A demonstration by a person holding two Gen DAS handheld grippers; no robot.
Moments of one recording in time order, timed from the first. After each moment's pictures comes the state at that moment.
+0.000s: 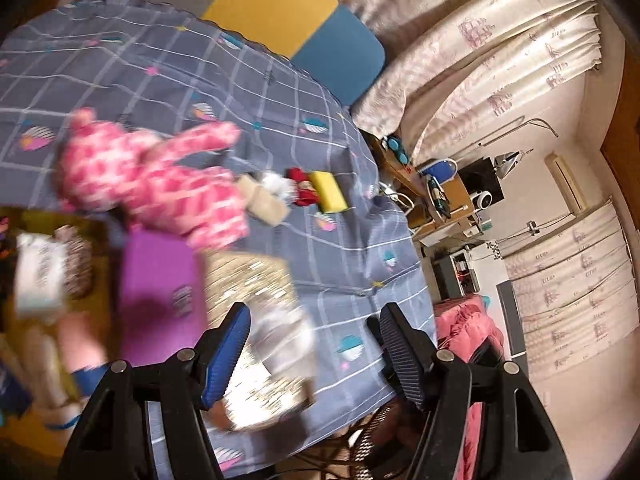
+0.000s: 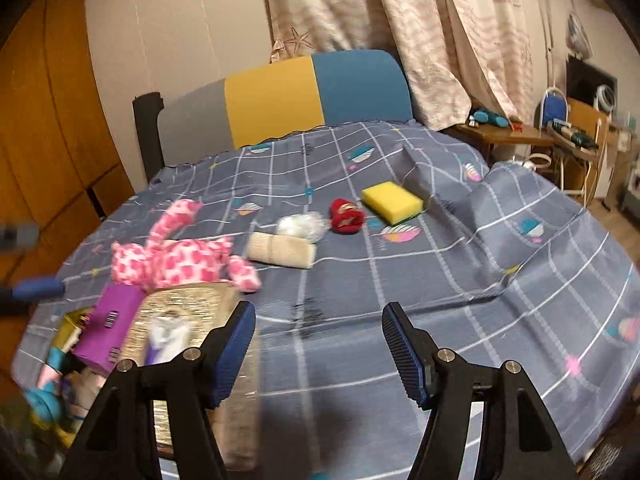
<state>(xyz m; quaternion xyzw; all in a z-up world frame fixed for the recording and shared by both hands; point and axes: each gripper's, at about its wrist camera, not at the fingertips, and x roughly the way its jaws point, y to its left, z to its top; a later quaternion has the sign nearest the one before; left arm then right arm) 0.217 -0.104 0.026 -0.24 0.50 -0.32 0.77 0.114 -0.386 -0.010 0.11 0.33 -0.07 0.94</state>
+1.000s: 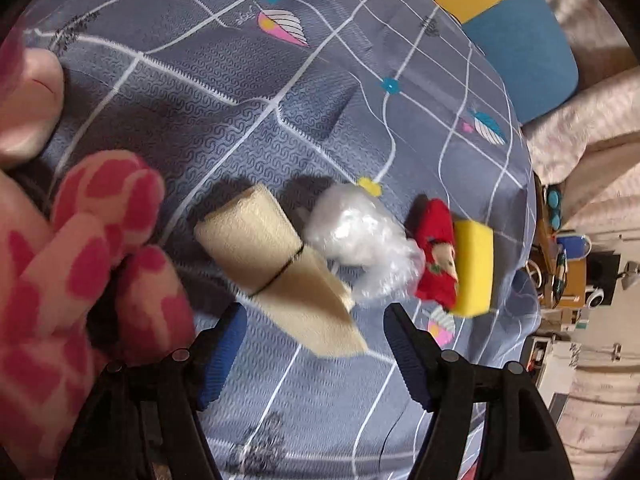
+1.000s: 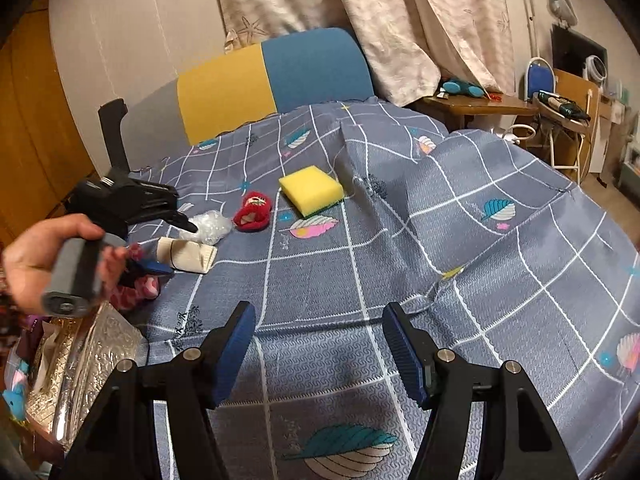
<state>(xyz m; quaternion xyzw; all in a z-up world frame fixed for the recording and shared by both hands) 0.413 -0.284 -0.131 -0.27 0.63 -0.06 0.72 0.128 -0.522 -0.056 0.14 0.35 -0.08 0.92</state>
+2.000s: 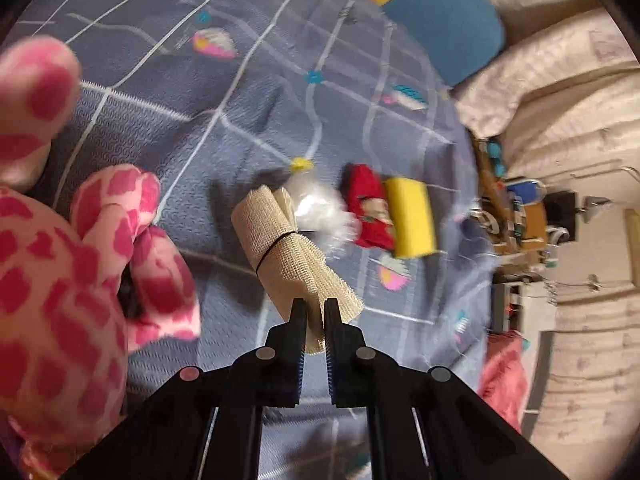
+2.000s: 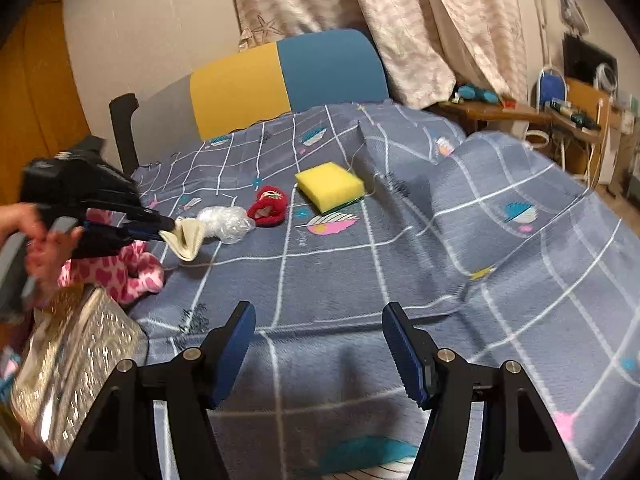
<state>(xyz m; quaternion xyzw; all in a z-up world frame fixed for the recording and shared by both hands) 0.392 -0.277 -0.098 -0.25 0.62 -0.18 0.73 0.148 -0.507 -0.077 0.14 0.34 -0.06 0.93</state>
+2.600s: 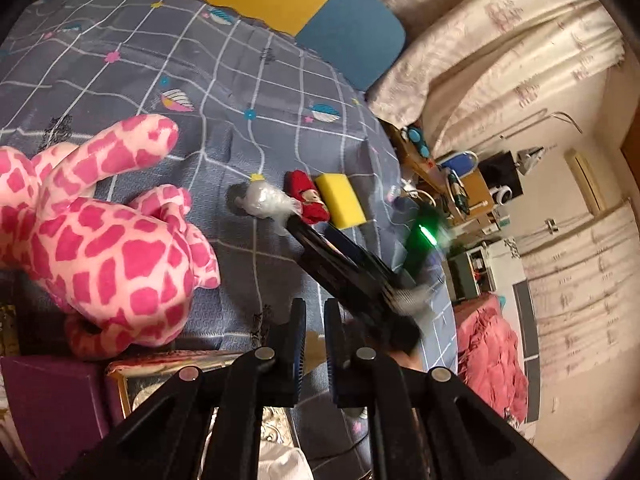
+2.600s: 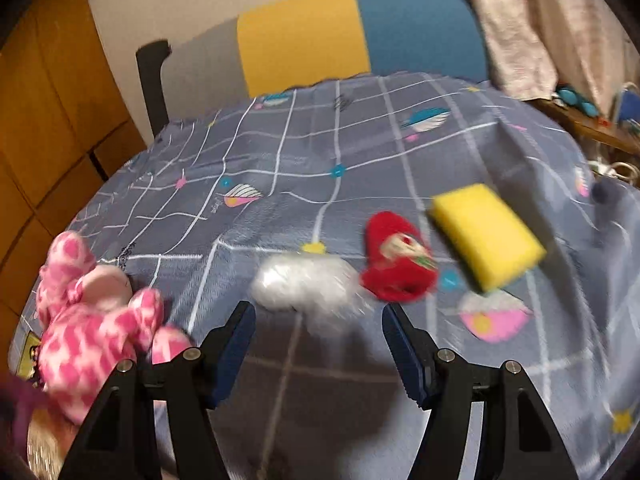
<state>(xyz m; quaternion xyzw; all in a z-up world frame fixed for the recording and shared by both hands) 0.321 -0.211 -0.027 -0.22 0.53 -0.31 0.76 0.361 -0.426 -0.092 0.10 0.42 0.03 0.90</state>
